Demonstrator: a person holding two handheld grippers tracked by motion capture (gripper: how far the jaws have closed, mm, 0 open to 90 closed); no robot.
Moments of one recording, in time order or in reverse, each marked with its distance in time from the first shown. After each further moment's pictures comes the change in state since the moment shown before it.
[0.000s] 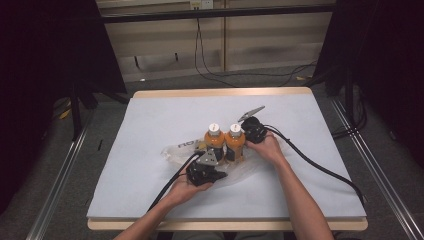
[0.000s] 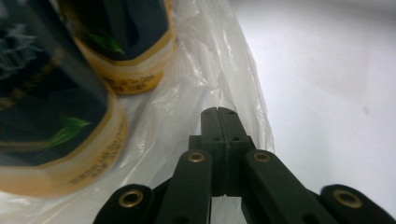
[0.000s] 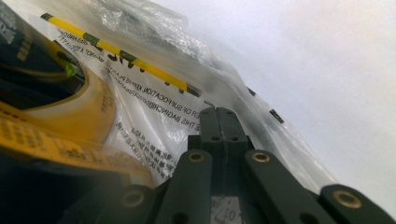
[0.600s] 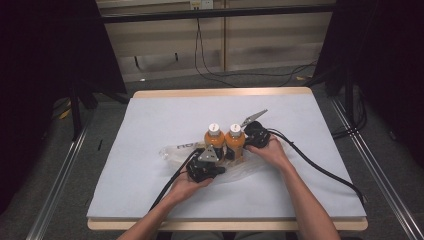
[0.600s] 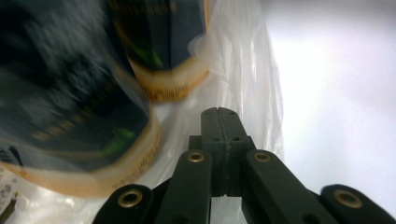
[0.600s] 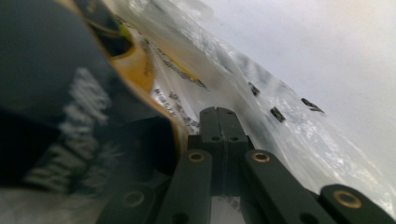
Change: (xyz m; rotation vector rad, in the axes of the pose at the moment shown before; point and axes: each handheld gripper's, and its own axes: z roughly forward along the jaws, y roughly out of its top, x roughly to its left) left arm 0.007 0.004 0.001 -0.008 0.070 -0.035; right arm 0.008 -0.012 -0.011 0.028 0.075 -0.040
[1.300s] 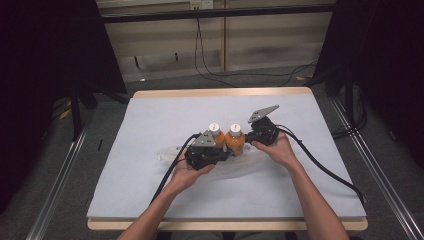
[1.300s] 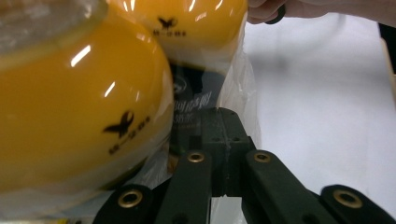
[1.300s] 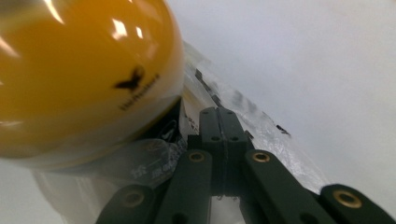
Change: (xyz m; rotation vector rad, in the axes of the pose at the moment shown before) left arm 0.011 0.031 -0.022 -0.154 0.006 -0.019; right arm 0.015 0.008 -0.042 -0.113 -0.042 -0.091
